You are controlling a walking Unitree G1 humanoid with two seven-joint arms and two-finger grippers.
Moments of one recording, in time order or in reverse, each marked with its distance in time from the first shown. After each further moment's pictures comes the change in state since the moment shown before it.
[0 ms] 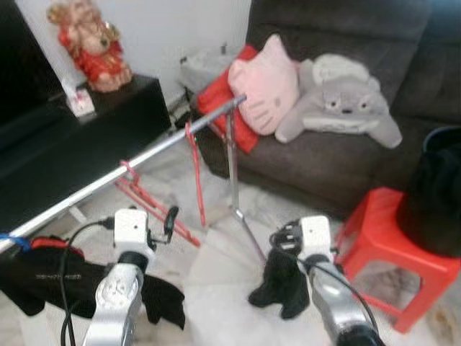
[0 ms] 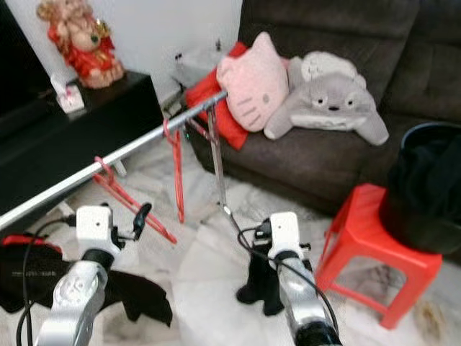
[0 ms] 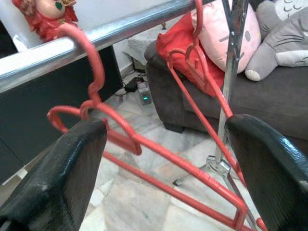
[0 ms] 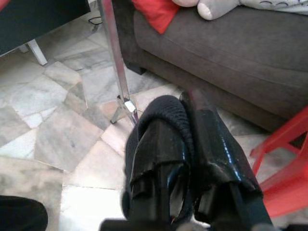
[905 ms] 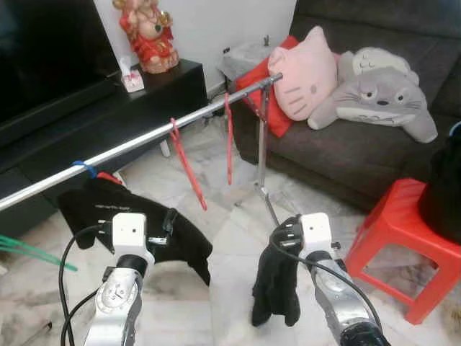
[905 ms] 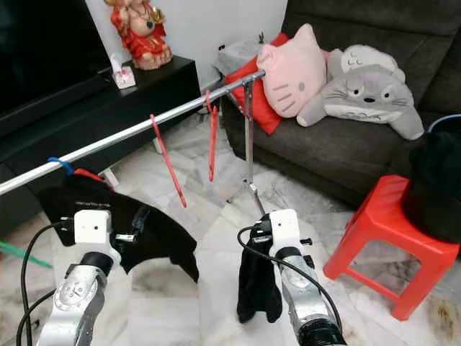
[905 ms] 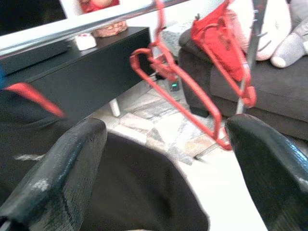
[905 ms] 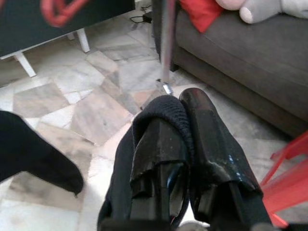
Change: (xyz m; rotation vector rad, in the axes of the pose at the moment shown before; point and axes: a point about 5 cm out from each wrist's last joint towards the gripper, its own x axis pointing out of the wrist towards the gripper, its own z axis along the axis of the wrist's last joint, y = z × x) left arm -0.004 0.000 -0.005 -0.010 0.004 0.010; right arm 0.000 -0.004 0.006 -0.031 -0.028 0.015
